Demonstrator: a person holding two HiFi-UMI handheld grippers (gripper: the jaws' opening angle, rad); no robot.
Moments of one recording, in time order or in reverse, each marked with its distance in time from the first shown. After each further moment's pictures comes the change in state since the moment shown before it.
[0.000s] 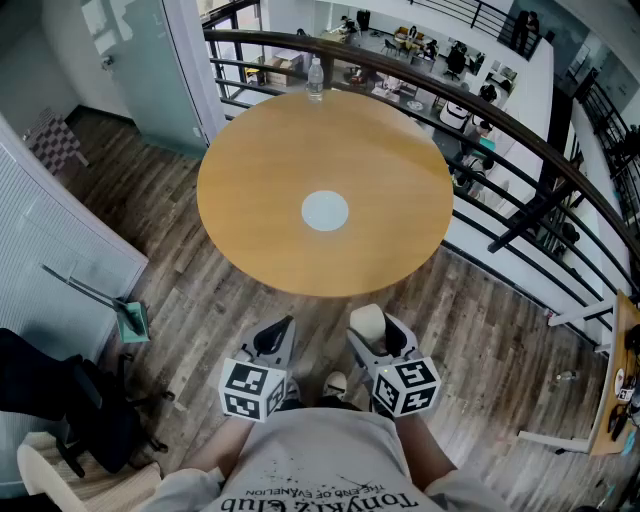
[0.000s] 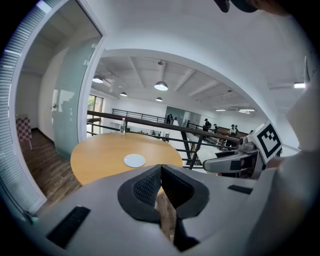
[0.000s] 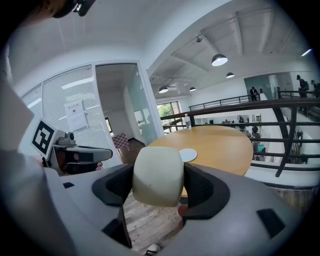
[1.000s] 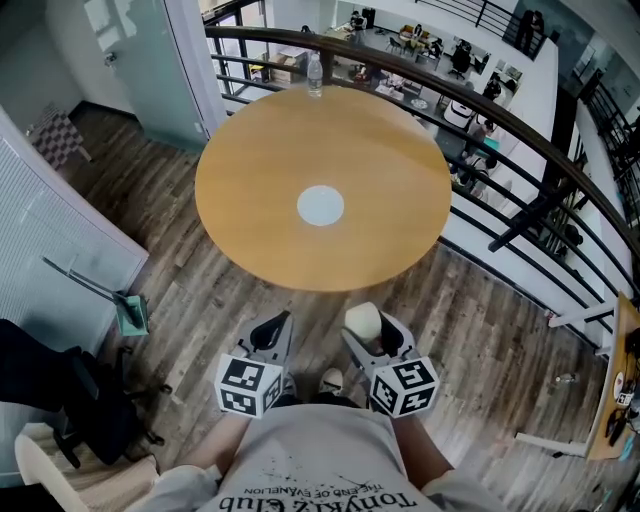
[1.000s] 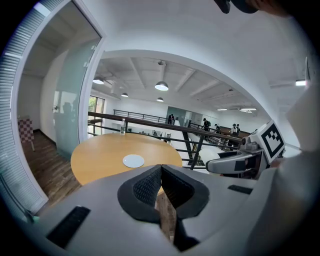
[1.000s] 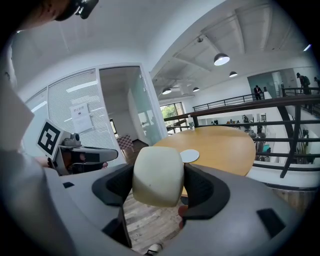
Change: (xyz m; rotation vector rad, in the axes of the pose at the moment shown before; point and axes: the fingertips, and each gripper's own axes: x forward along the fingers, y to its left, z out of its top) left arm 0.002 -0.020 0.001 0.006 -0.006 0.021; right arm -0.019 -0.002 -0.001 -0.006 -0.016 0.054
